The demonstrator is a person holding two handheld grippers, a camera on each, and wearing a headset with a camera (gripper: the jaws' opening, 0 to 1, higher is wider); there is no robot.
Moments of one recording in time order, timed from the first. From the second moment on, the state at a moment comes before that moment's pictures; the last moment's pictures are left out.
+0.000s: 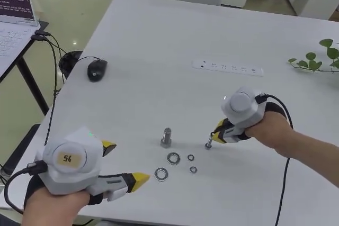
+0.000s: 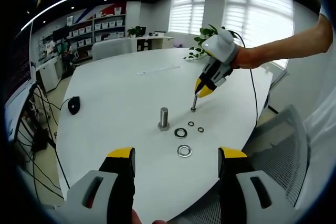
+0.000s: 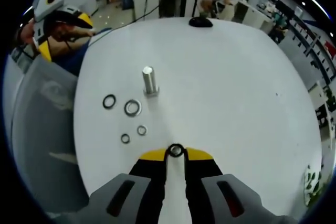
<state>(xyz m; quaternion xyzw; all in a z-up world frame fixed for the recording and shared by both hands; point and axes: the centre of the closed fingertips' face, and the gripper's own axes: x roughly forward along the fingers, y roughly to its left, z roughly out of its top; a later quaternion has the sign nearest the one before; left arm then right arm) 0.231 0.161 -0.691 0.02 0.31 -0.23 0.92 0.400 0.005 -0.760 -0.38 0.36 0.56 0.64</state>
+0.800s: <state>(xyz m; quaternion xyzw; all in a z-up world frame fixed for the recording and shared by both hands) 0.231 0.164 -0.692 0.01 0.31 -0.23 0.92 0.400 0.005 -0.767 -0.39 0.38 0.56 0.63</state>
